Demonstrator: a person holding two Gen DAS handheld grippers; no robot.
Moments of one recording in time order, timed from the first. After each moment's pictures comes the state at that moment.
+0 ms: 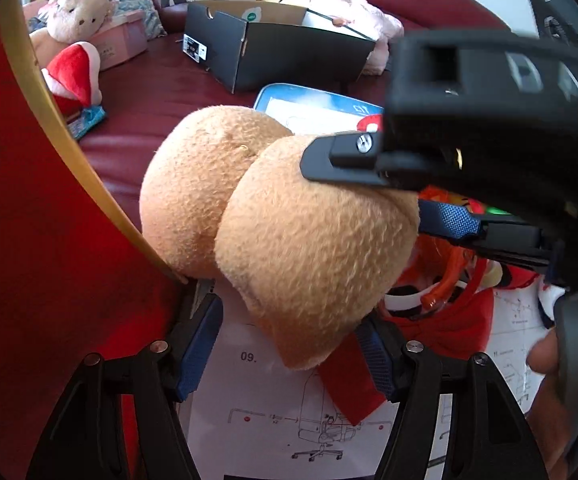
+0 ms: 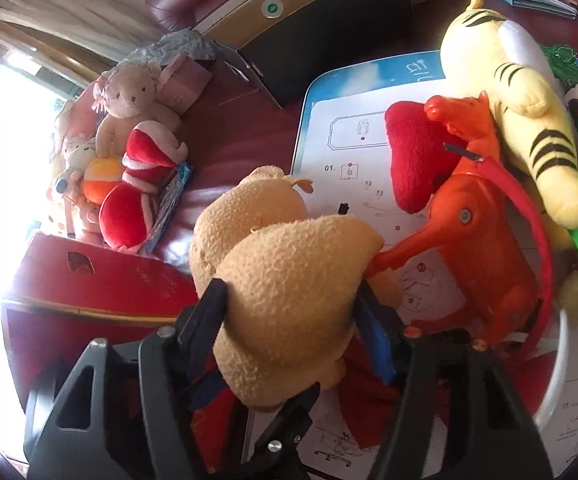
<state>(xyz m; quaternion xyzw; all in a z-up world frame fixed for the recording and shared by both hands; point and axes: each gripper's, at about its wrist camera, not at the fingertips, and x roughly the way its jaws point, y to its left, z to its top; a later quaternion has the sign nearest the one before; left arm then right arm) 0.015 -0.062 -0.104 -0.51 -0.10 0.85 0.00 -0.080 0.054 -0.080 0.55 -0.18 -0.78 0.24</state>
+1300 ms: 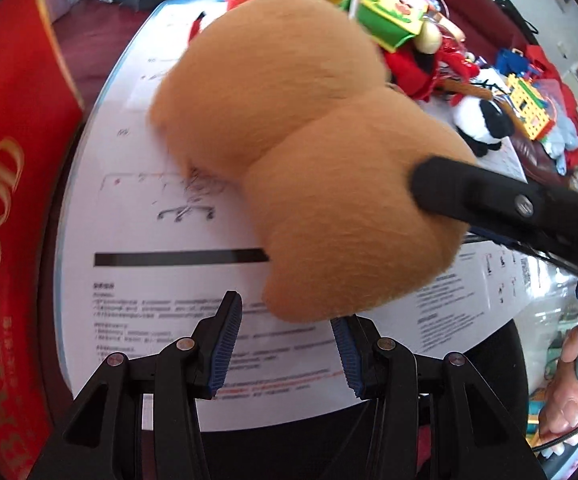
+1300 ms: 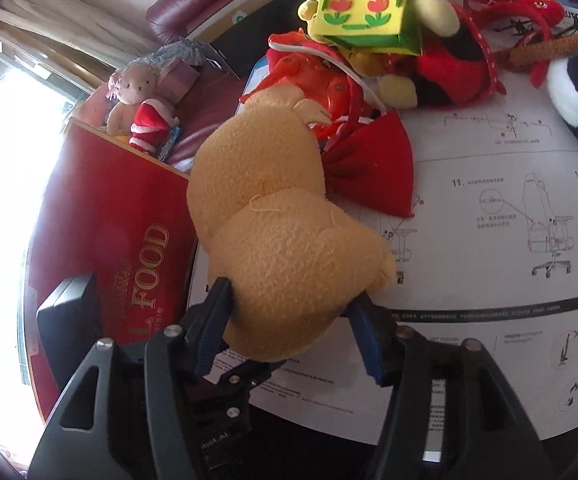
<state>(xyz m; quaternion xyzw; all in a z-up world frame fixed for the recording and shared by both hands) 0.157 0.017 -0.123 -0.59 -0.07 0.80 0.12 0.108 0.191 -0.100 0.53 -0.20 -0.79 0.22</state>
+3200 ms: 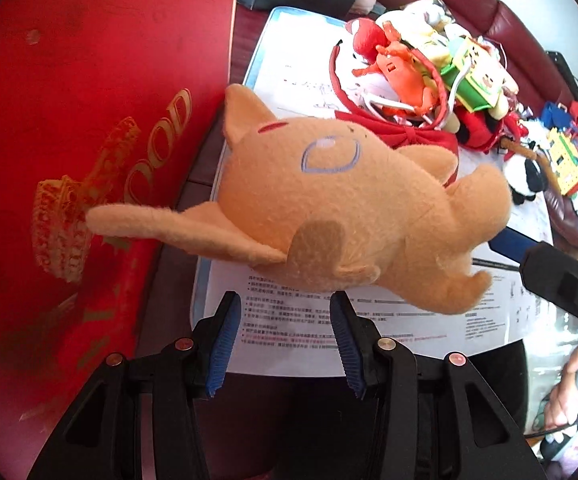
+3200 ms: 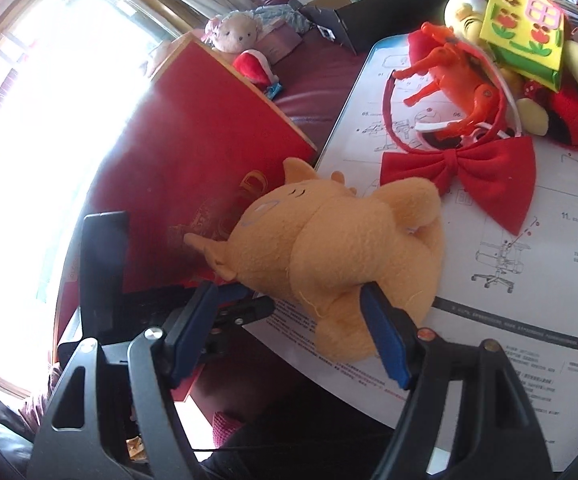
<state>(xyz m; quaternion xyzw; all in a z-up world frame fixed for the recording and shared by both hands) 0.191 -0.081 -0.098 -0.58 -0.13 0.80 0.03 0.136 0.130 -0.064 0.50 -0.14 -0.78 0.36</state>
